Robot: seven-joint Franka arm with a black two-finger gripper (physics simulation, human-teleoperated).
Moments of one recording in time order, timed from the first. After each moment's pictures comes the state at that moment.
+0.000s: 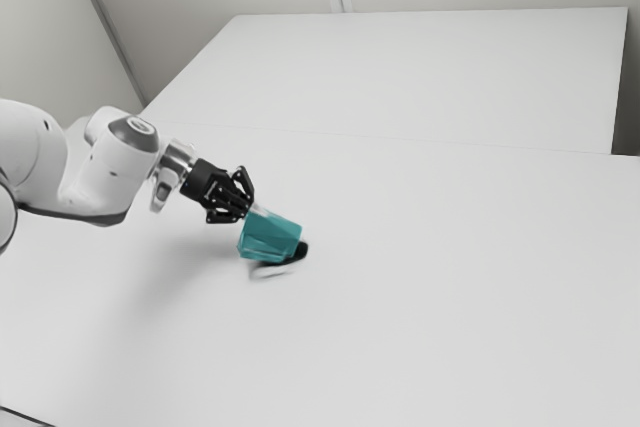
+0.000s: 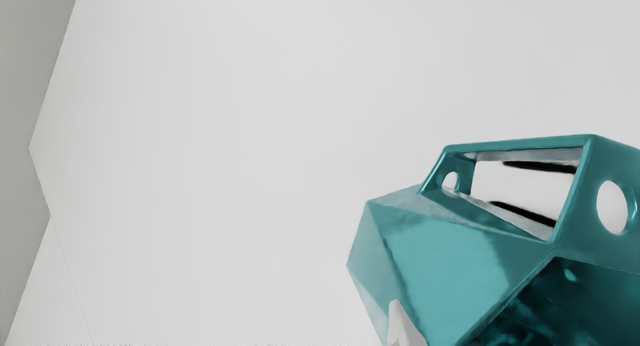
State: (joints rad) arm 0.18 0.24 0.04 -2.06 -0.95 2.02 -2.90
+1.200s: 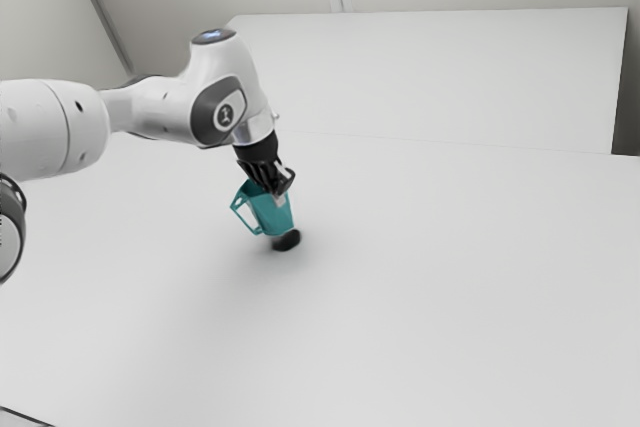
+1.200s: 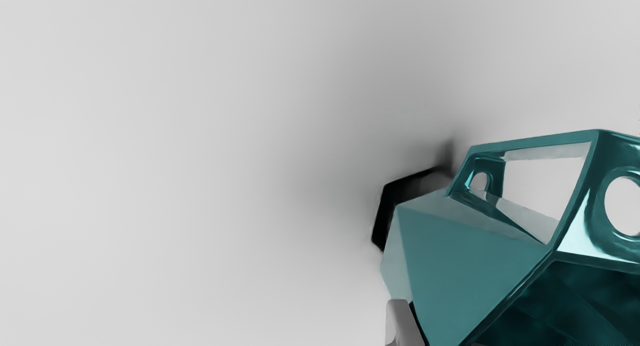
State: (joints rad) arm -0.09 0.20 -0.01 -1.91 -0.02 2.13 -2.90
